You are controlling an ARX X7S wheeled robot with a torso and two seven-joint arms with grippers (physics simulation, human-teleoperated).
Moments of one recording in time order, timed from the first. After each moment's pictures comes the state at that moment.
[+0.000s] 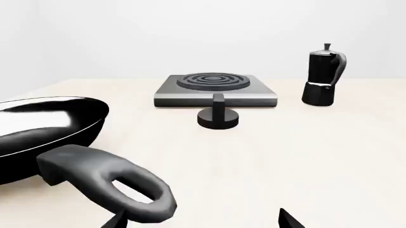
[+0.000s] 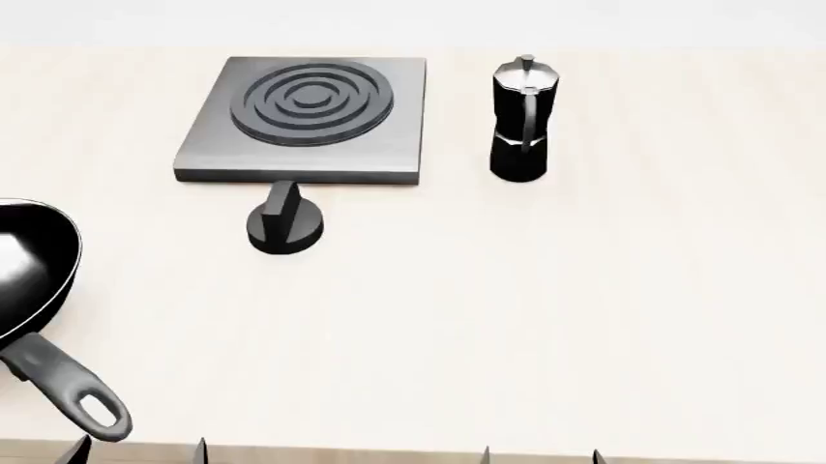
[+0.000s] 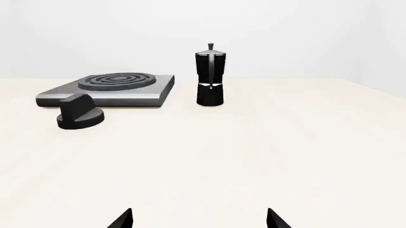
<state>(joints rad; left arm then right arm) 0.00 0.00 0.00 0.00 0.00 0.00 0.00 0.00 0.00 0.00 0.00 0.00 0.00 0.00</state>
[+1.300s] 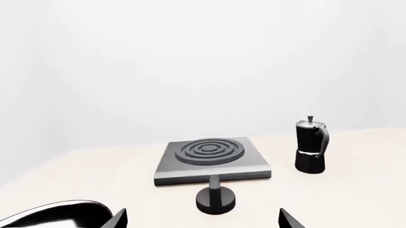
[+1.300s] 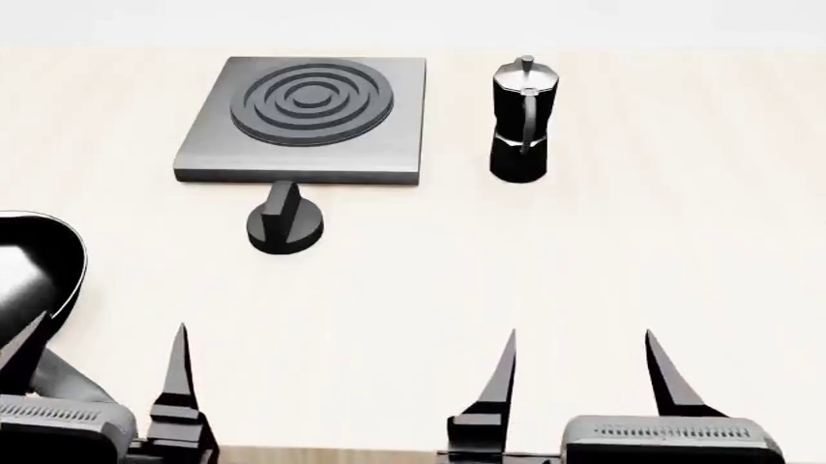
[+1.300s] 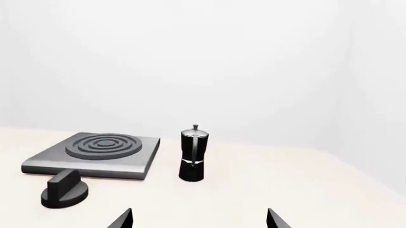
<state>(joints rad) -0.11 -0.12 0.13 0.48 -0.05 -0.40 -0.13 0.09 0.13 -0.09 -0.60 0.03 0.52 0.15</state>
